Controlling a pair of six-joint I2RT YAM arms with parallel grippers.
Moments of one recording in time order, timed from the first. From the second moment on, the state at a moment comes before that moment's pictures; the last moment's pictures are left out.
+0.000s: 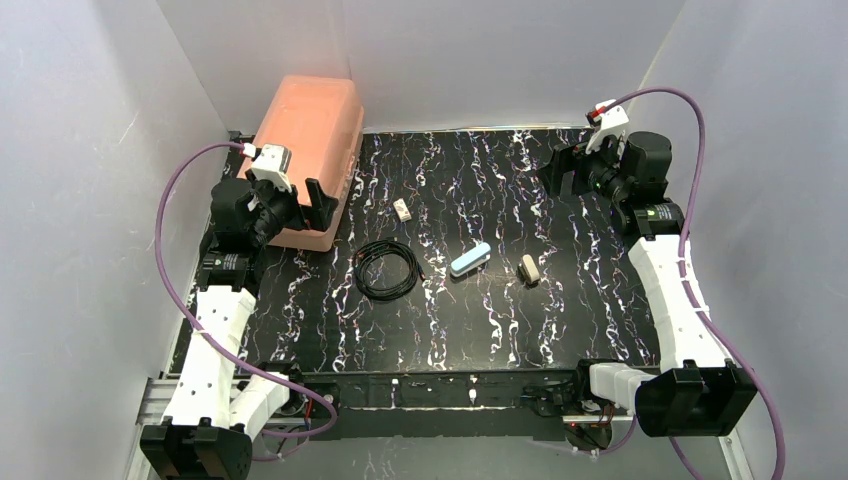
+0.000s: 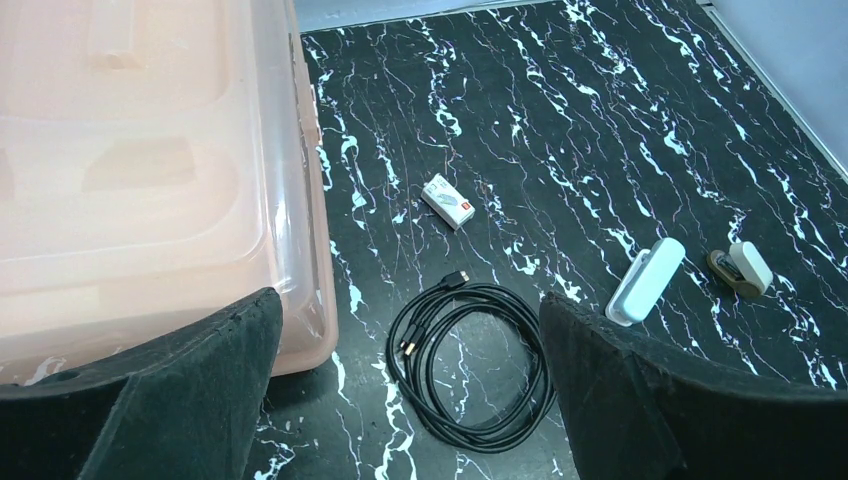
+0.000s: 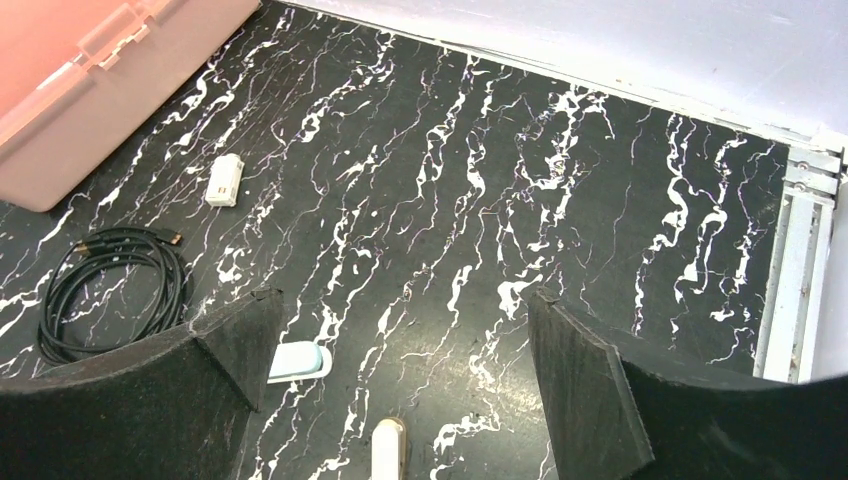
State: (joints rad) left arm -0.03 0.93 0.97 -0.33 0.37 -0.06; right arm 0.06 1.16 1.19 -0.33 -0.40 -0.05
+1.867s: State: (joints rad) left arm -0.41 1.97 1.59 -0.59 0.03 -0.29; right arm 0.37 1.33 0.98 -0.39 -0.40 -0.37
